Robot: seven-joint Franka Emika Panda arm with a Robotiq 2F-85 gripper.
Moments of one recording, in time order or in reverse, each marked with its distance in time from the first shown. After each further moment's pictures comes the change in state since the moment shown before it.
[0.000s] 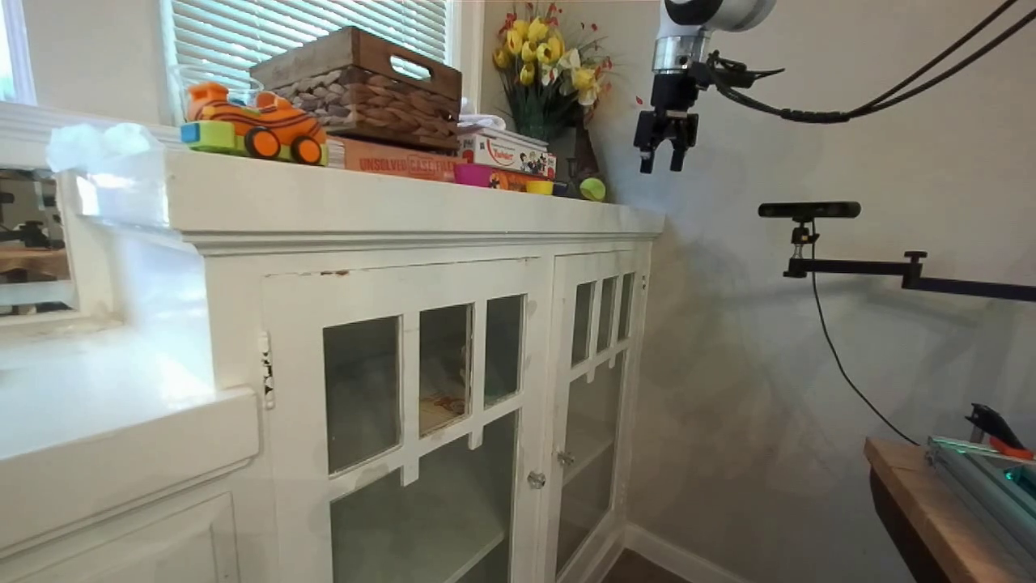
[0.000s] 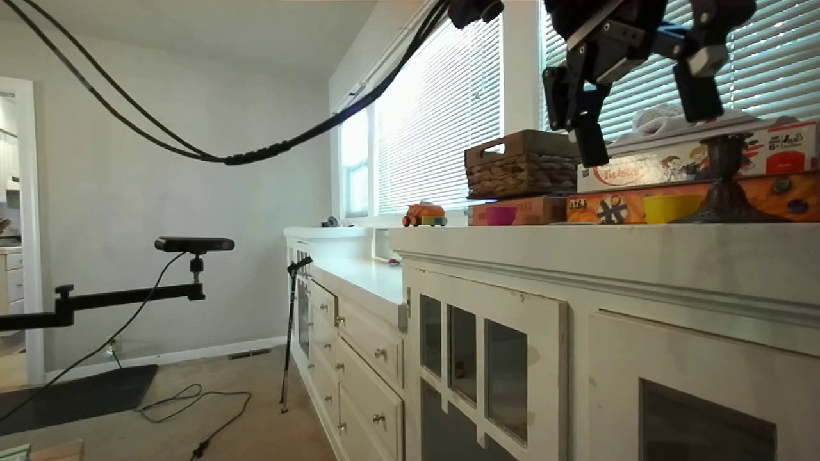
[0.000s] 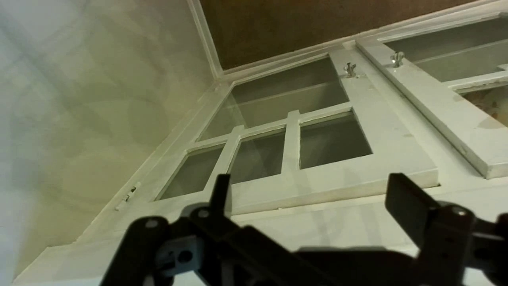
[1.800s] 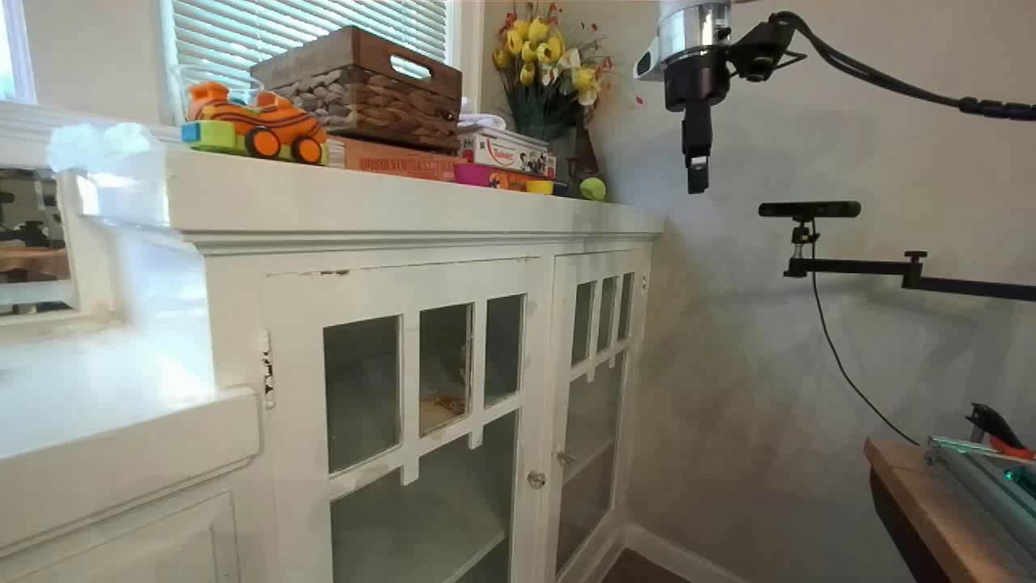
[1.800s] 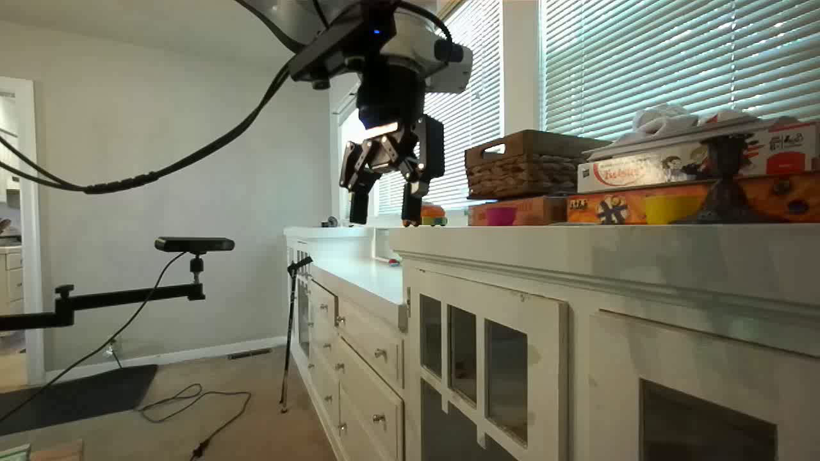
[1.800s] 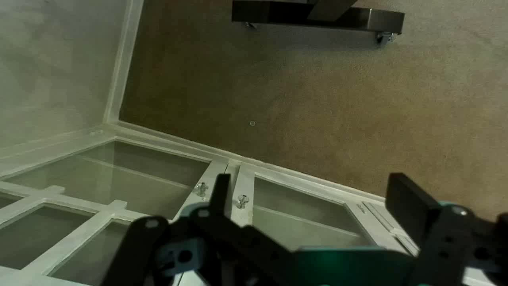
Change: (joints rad) arm 0.183 -0.297 0.139 -0.383 0.000 -0.218 -0.244
